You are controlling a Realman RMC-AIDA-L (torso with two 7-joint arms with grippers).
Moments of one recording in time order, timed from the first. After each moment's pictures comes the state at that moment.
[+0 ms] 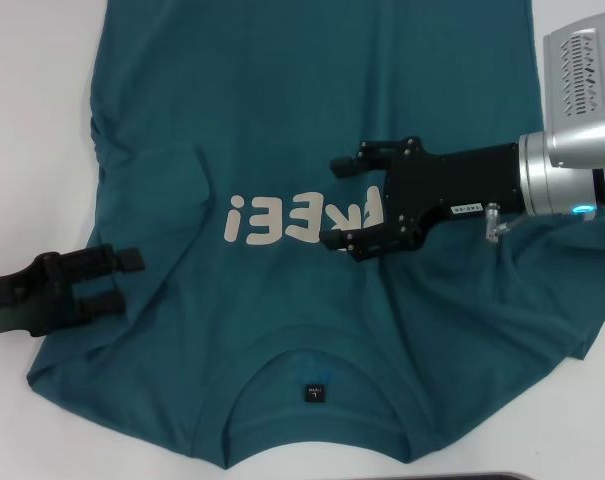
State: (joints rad) left arm -0.34 -2.09 -2.67 -0.69 -0.88 1.65 -2.43; right arm 0.50 2.09 -1.19 -0.78 -1.85 -1.36 1.30
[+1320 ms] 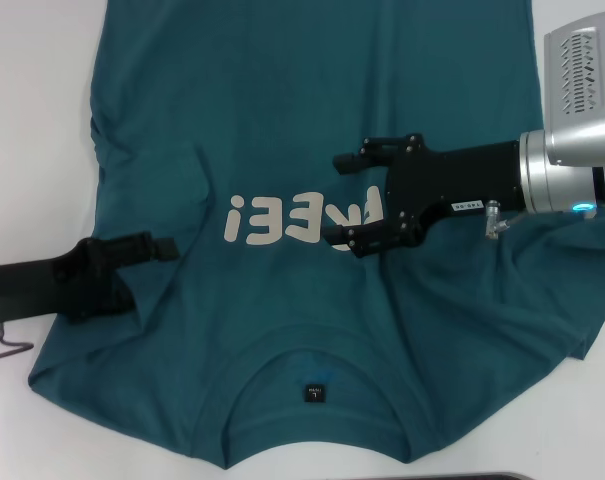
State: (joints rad) left arm -0.42 -2.09 -2.65 -0.59 -0.85 1.57 -2.46; right arm 0.50 2.09 -1.19 -0.78 -1.85 -1.35 1.30
